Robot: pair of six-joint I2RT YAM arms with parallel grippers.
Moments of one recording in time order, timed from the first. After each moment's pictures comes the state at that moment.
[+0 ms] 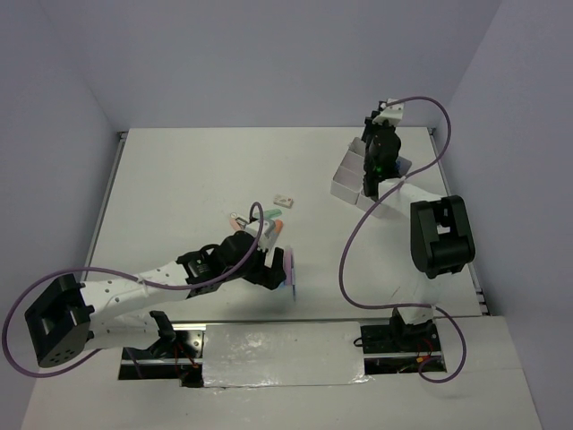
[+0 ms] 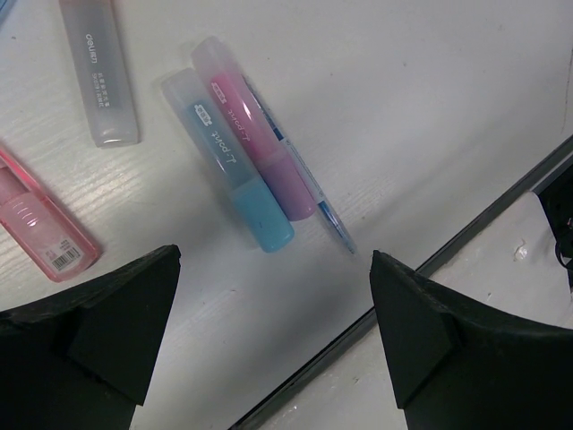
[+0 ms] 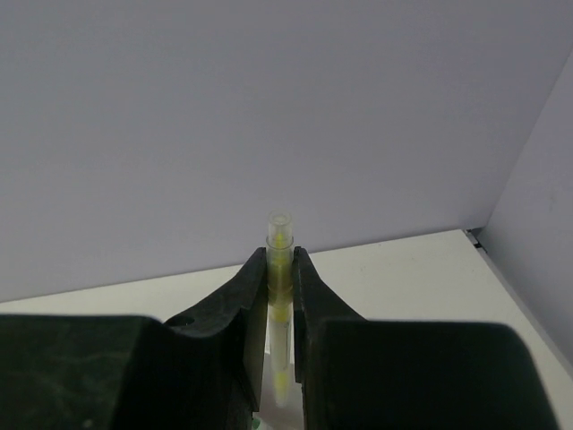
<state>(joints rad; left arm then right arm) -0.96 1.16 0.63 -0.15 -0.08 -0.53 0.17 1.78 1.11 0.86 0.39 -0.03</state>
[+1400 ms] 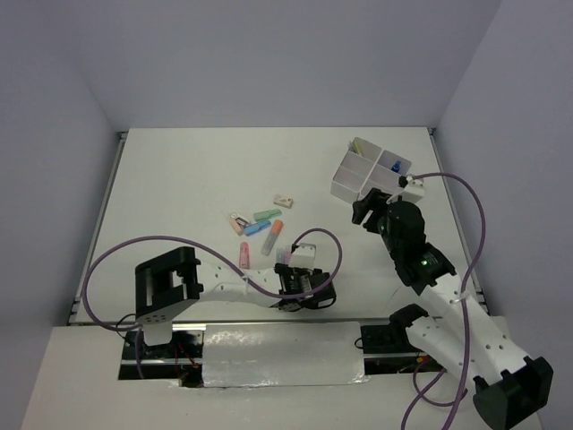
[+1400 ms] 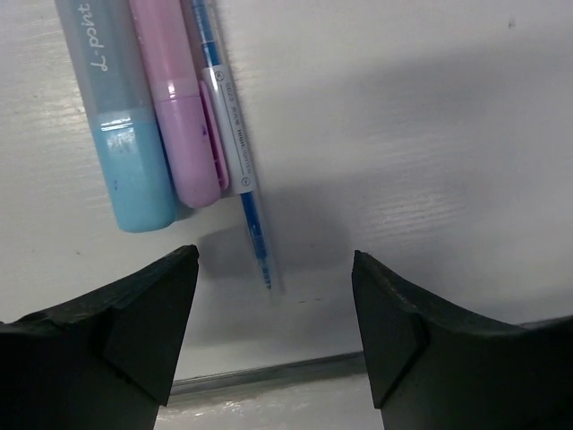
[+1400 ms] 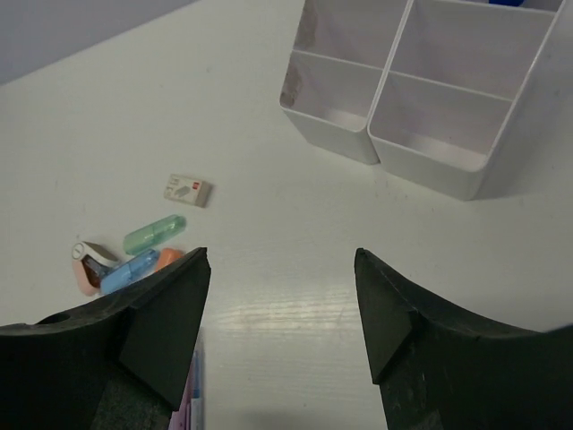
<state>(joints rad) -1.33 1.80 1.14 -0.60 -0.52 -1.14 0.42 0.77 0.63 -0.21 0.32 0.52</state>
